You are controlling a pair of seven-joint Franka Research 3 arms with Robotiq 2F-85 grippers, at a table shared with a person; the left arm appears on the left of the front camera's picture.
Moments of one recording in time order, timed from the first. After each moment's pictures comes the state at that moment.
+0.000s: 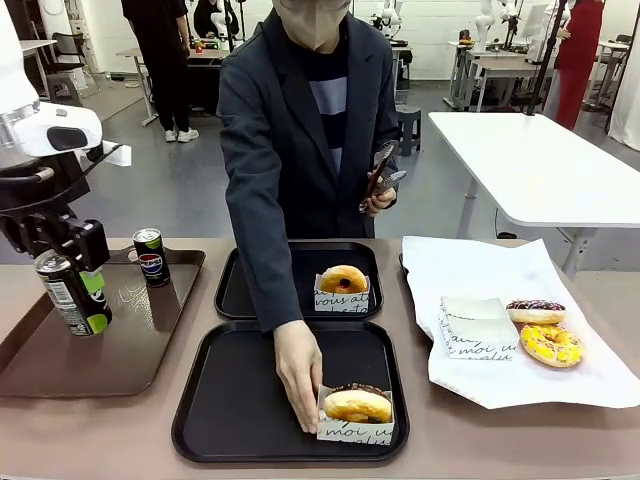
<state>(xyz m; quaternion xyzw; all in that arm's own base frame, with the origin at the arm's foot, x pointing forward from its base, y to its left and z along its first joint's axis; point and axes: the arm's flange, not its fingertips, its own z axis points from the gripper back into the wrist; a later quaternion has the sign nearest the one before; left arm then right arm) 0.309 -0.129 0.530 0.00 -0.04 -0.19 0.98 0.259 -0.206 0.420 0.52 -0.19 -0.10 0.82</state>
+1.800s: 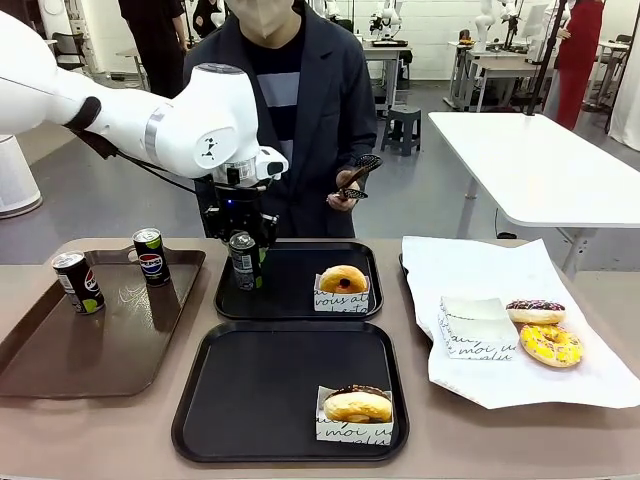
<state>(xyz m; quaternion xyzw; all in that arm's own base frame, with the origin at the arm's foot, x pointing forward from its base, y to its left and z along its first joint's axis) 0.543 -0.297 0.407 0.01 -0.06 -0.12 0.99 0.258 -0.206 0.421 0.52 -0.19 -0.10 0.82</state>
